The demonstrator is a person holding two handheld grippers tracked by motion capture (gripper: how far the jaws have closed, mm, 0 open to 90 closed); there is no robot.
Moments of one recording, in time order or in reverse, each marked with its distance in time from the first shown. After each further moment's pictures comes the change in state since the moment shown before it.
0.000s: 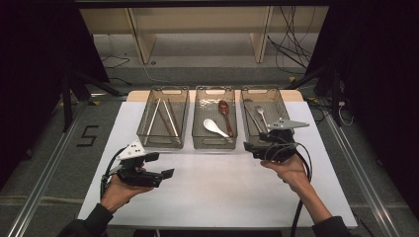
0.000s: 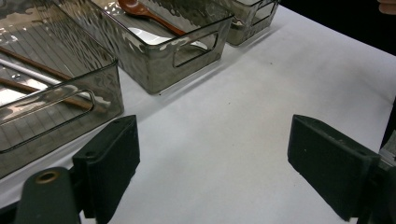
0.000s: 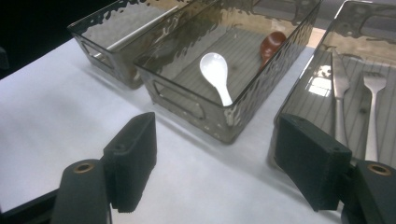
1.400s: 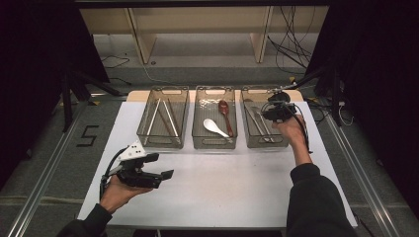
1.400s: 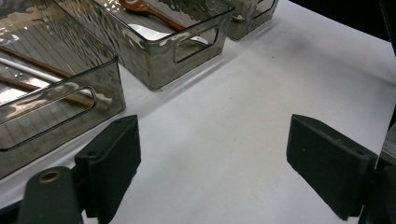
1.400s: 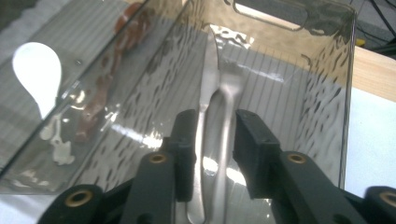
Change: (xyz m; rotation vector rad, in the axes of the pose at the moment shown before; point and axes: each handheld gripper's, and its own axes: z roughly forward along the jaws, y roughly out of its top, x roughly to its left) left arm -0.001 -0.001 -0.001 0.023 0.008 0.025; right arm -0.104 0.062 0.072 0.240 -0.319 0.022
